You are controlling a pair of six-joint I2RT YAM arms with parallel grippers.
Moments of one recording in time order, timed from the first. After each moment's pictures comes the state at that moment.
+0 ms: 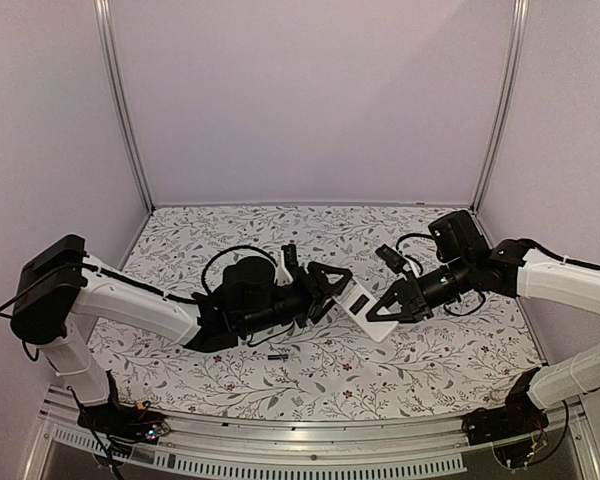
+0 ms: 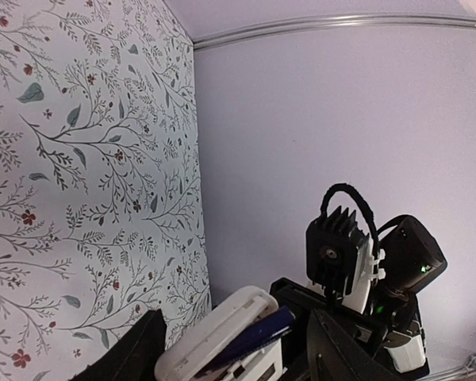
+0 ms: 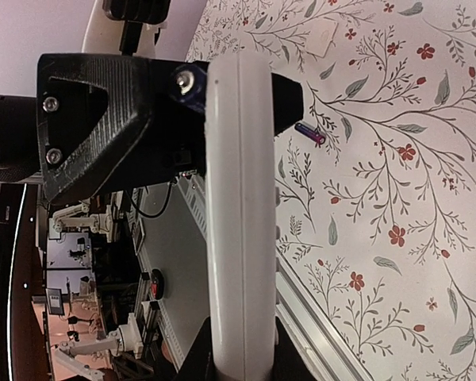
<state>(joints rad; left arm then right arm) -1.13 1.71 0.86 0.72 -0.14 -1.40 0.69 1.25 0.86 -0.41 -0.82 0.55</state>
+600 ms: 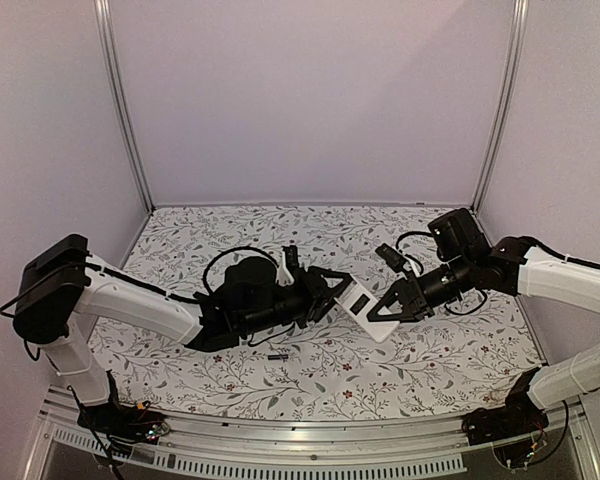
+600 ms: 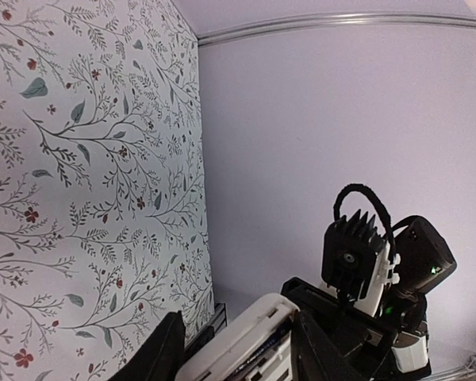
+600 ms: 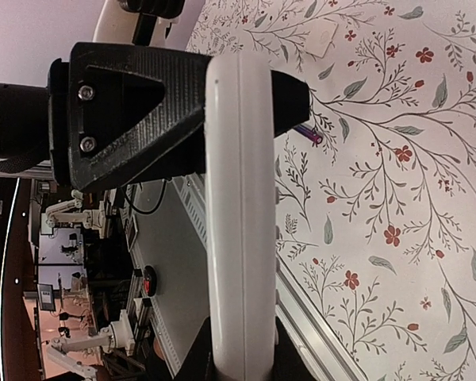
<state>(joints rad) -1.13 1.72 0.86 0.72 -0.12 -1.41 0.69 1.25 0.88 -0.46 -0.80 0.50</state>
